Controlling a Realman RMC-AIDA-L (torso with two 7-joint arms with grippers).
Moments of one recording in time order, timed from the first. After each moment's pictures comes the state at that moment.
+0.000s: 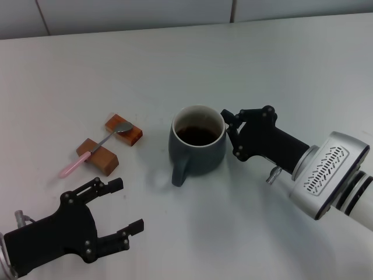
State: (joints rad) left arm -0.20 -2.07 0.91 0.37 1.65 1.67 -0.71; right arm 0.54 2.09 0.24 0.22 -2.27 -1.08 -0.14
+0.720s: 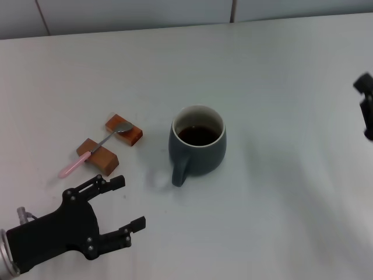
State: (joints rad) left arm -0.21 -2.07 0.91 0.37 1.65 1.66 -0.71; right arm 0.36 2.06 0.42 -0.18 -2.28 -1.73 0.53
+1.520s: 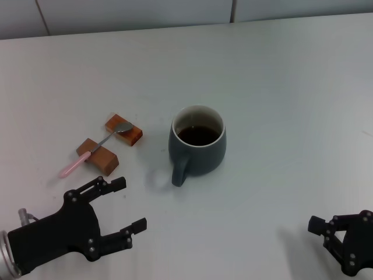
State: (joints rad) left arm -0.22 -2.07 0.91 0.36 1.65 1.66 -0.71; right arm 0.21 2.08 -0.02 -0.35 -2.46 -1.72 0.64
